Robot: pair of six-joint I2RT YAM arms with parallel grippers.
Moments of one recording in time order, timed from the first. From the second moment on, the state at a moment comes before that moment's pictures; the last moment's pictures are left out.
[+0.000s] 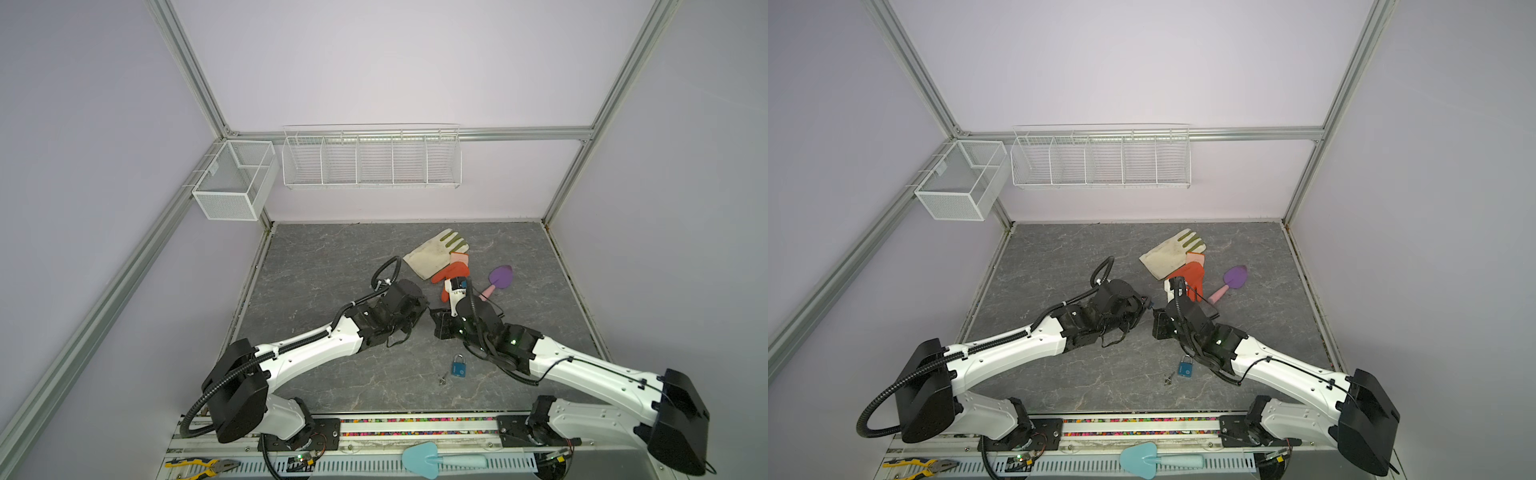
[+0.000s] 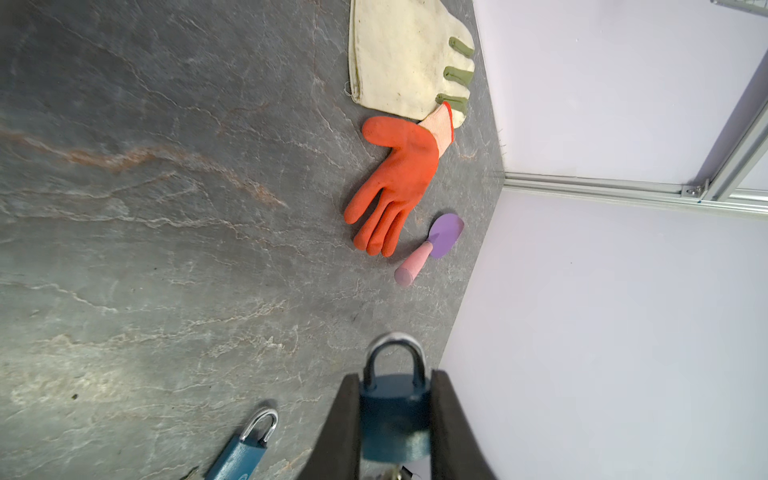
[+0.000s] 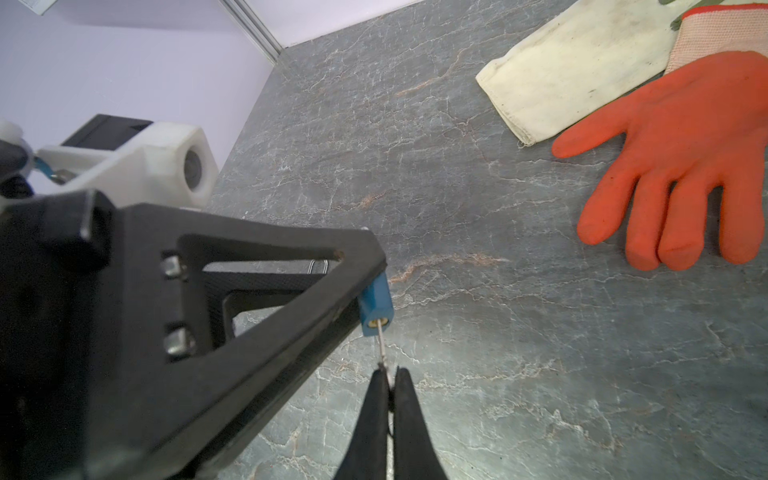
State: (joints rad) left arm -0.99 1.43 1.00 -0.20 -0.18 -1.63; right arm 0.93 1.14 0.74 -0.18 0.18 0.70
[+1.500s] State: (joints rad) left arm -1.01 1.27 0.91 -0.14 -0.25 -1.78; right arm 1.05 1.09 0.71 0.01 0.32 0.59
